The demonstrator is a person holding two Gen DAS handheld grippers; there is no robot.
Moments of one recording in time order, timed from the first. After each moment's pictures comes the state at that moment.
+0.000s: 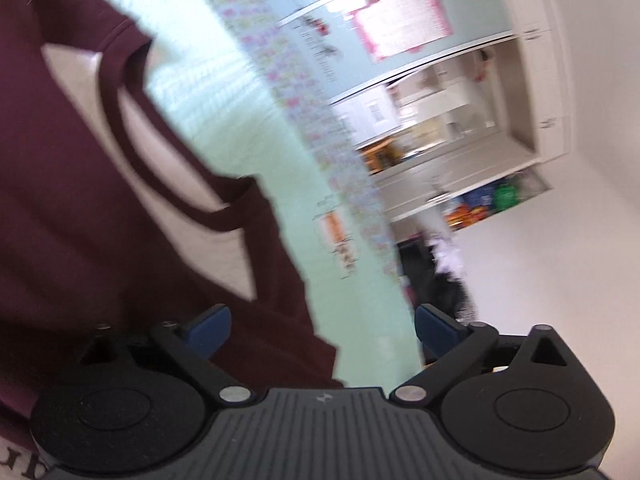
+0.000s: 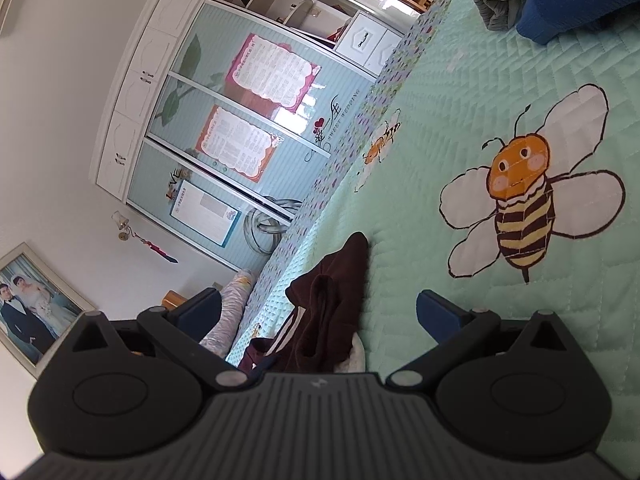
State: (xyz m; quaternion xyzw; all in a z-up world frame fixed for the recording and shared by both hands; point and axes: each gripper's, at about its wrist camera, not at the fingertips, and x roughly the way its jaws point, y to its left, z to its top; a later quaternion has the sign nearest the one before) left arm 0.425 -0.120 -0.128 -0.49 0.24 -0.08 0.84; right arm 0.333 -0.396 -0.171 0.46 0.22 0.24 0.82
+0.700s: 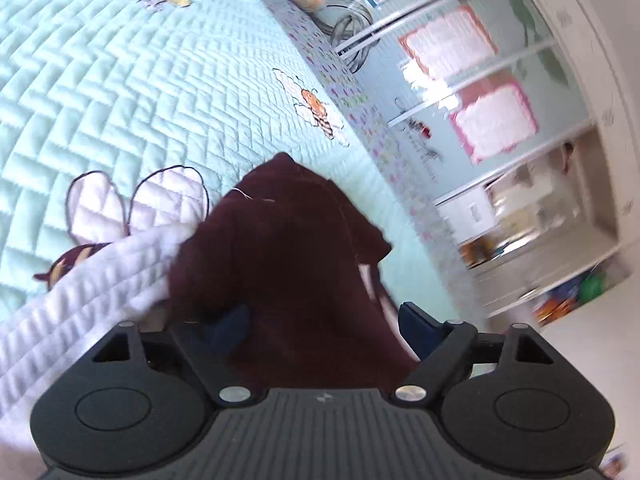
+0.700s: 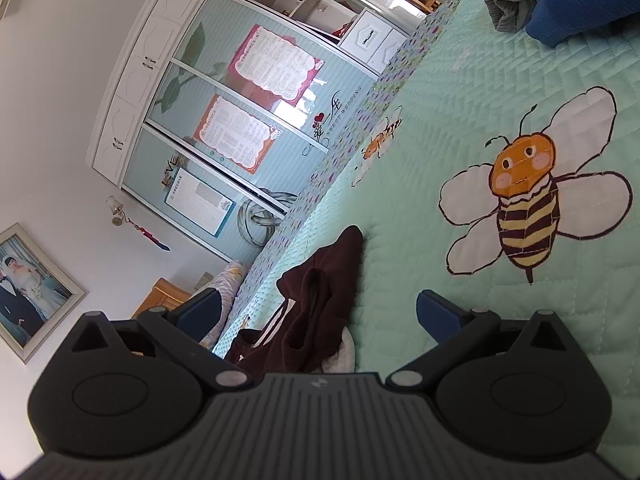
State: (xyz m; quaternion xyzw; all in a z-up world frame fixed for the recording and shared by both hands) left arm 0.275 0.042 -0.123 -0.52 0.19 0.10 0.83; right arm 0.338 -0.390 -0.171 0.44 0.22 0.24 0.84
